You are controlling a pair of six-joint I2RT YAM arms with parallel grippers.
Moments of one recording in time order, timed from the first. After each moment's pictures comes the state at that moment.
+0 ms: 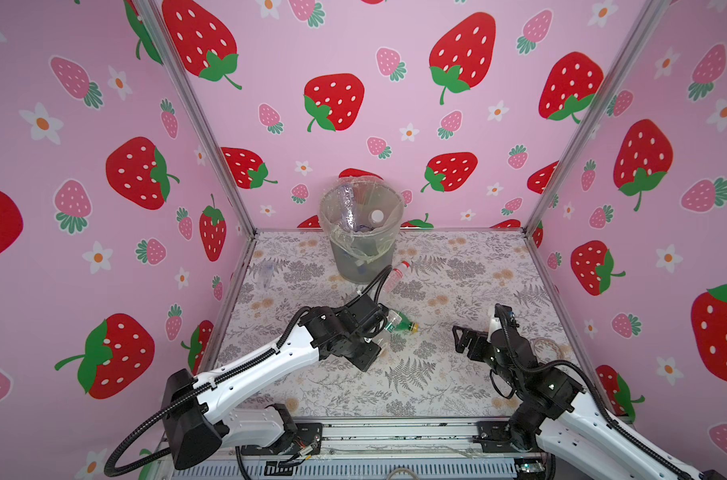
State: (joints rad) left arm -0.91 1.26 1.15 -1.07 -0.01 -0.22; right arm 0.81 0.58 0.45 -0.46 0.33 0.72
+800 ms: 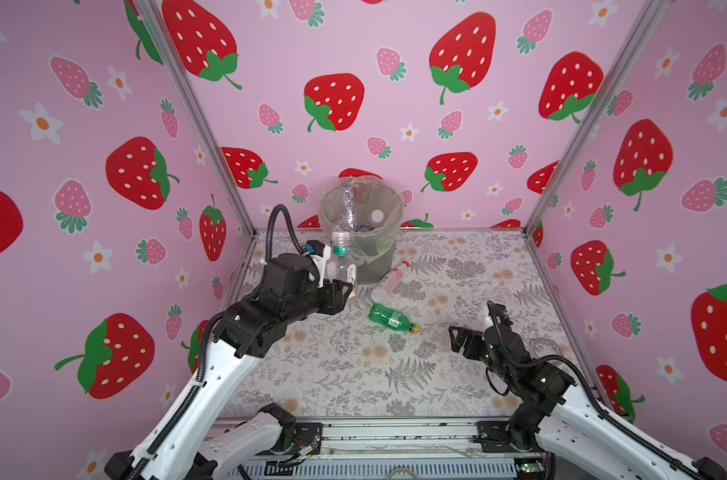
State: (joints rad) left arm -0.46 0.97 1.27 -0.85 0.10 -0.37; right arm 0.81 0.66 0.45 -0.42 0.32 0.72
